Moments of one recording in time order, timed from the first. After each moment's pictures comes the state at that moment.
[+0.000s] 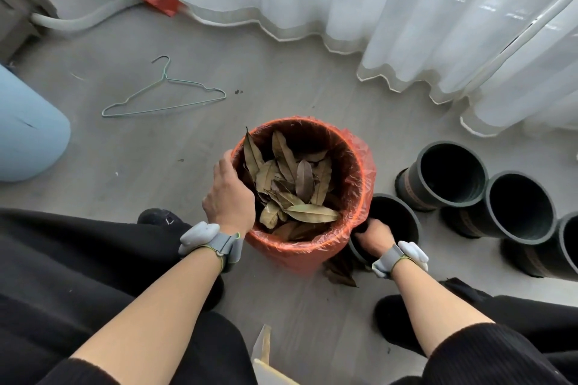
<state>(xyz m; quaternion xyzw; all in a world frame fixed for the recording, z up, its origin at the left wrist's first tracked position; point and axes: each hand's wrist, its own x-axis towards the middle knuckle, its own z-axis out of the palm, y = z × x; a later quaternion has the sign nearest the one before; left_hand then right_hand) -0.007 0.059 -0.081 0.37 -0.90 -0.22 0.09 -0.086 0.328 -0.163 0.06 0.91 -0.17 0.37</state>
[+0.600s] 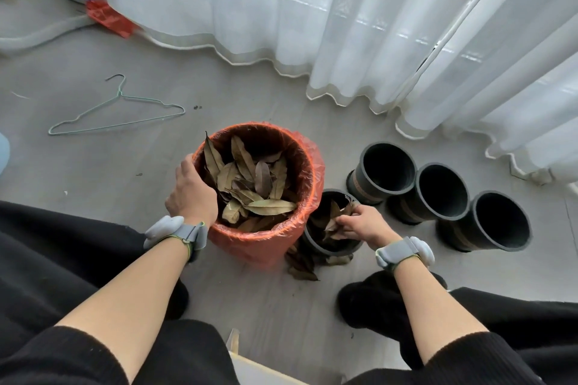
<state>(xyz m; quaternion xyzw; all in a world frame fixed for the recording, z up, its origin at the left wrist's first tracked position) -0.006 0.060 -0.073 0.39 -0.89 -0.24 0.07 -0.081 0.372 -0.091 0.19 0.75 -0.53 0.34</state>
